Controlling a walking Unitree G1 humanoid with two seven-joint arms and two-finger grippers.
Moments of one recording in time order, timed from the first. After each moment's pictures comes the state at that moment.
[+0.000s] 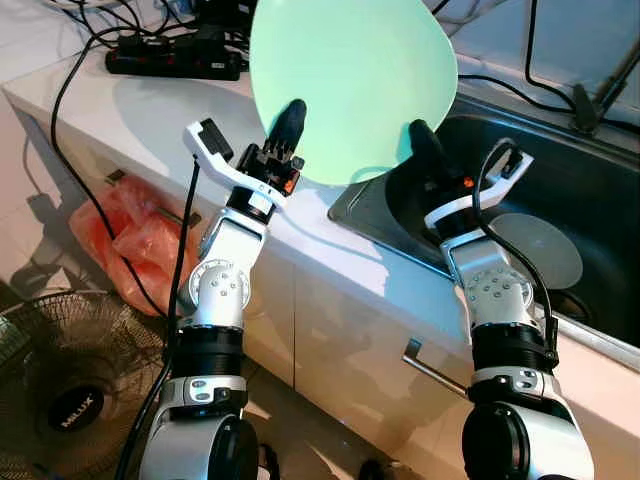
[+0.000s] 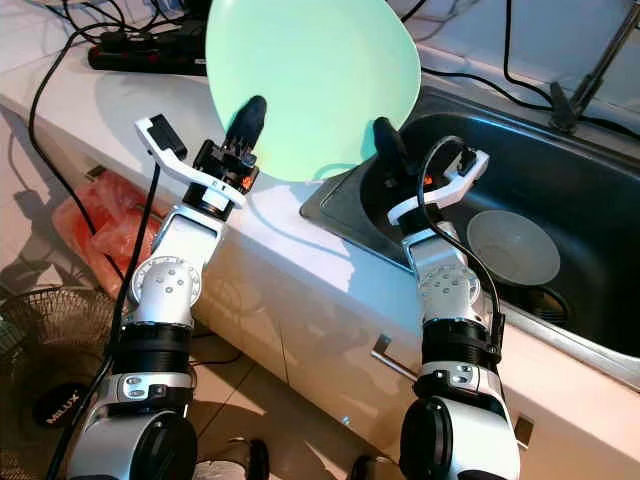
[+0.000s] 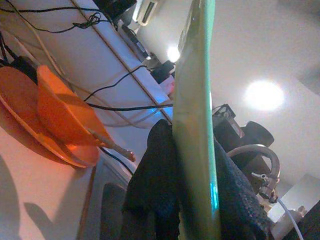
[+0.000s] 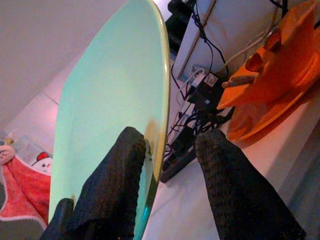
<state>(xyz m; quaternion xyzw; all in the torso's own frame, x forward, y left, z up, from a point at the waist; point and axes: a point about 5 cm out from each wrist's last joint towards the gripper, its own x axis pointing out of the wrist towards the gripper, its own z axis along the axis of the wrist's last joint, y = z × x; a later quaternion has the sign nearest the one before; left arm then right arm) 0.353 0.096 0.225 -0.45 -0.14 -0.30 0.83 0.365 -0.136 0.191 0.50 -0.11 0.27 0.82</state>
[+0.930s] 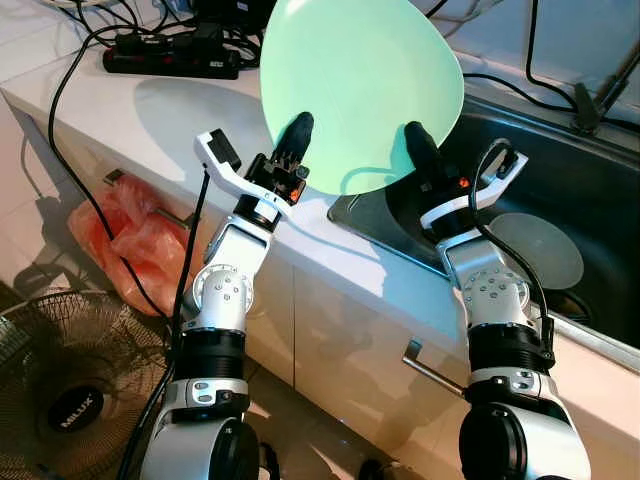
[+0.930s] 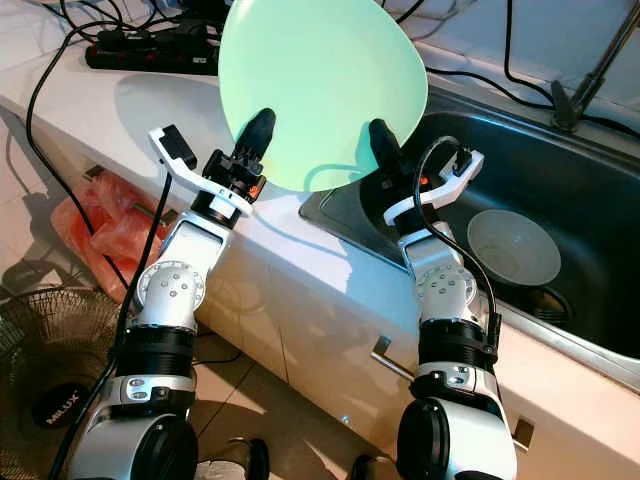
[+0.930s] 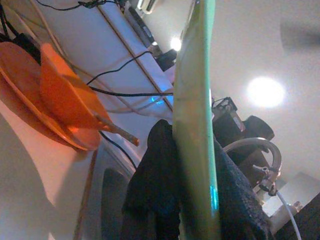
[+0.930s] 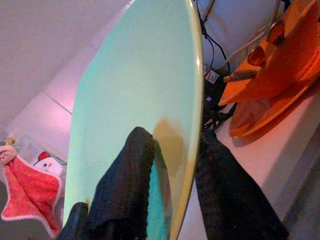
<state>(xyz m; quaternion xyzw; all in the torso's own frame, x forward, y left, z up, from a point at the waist) 0.353 0.091 0.215 -0.47 -0.11 -0.31 0.82 0.365 -0.132 0.191 0.50 -0.11 0.27 0.81</state>
